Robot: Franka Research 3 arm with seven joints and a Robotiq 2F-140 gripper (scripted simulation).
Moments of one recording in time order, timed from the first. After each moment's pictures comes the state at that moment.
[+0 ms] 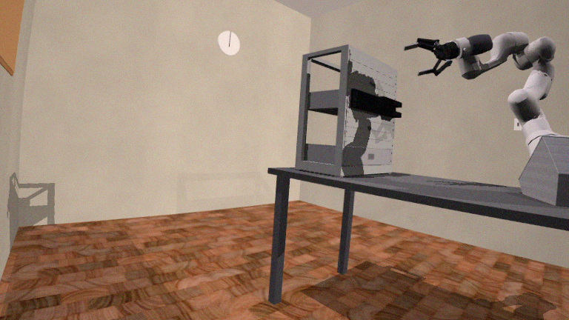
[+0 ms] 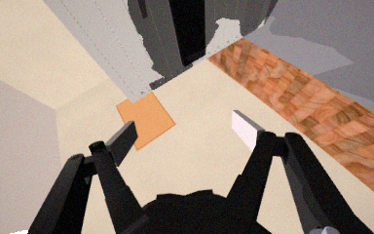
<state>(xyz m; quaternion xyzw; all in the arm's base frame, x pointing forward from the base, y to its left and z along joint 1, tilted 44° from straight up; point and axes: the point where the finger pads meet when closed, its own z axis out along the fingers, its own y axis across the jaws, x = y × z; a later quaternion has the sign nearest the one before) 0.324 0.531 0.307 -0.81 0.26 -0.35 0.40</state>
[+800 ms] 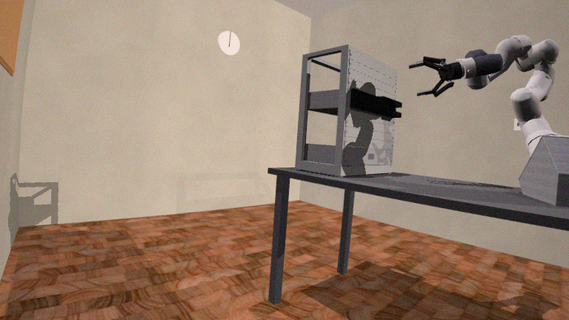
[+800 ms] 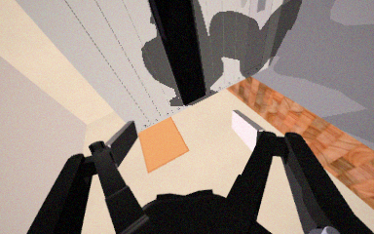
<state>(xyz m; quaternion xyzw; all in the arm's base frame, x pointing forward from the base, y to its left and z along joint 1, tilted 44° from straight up) 0.360 0.450 0.287 -0.74 0.25 -0.46 0.43</state>
